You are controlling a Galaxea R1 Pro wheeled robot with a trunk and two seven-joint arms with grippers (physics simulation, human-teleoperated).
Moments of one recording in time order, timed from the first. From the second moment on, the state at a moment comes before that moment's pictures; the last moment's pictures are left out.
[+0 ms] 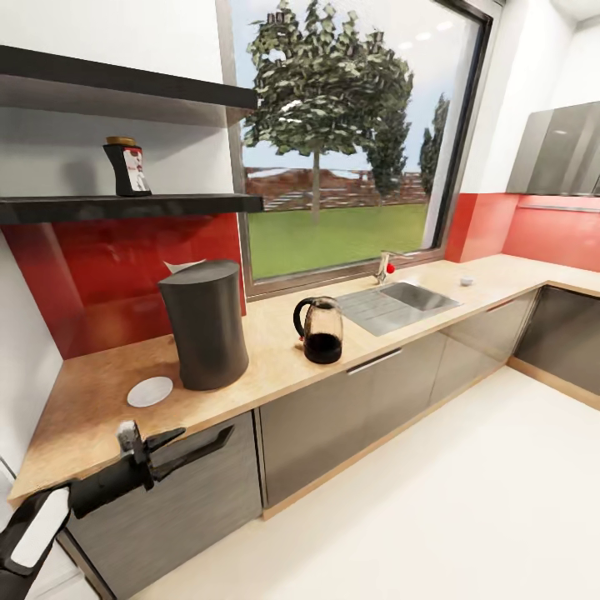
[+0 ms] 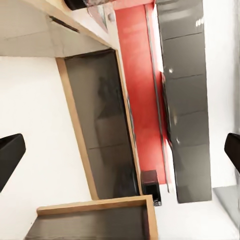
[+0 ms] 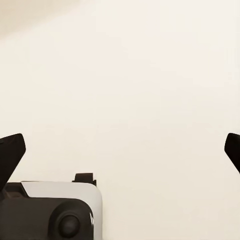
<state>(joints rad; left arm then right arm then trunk) -0.40 0.33 0.18 -0.89 0.86 1.01 -0.95 -0.02 -0.10 -0.01 -0.37 0.00 -0.26 -0.01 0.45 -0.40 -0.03</state>
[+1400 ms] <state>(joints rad) -0.11 0.21 -0.10 0.01 0.33 -0.14 0.02 -0.02 -0.09 0.00 -0.37 0.00 -0.25 -0.01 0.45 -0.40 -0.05</state>
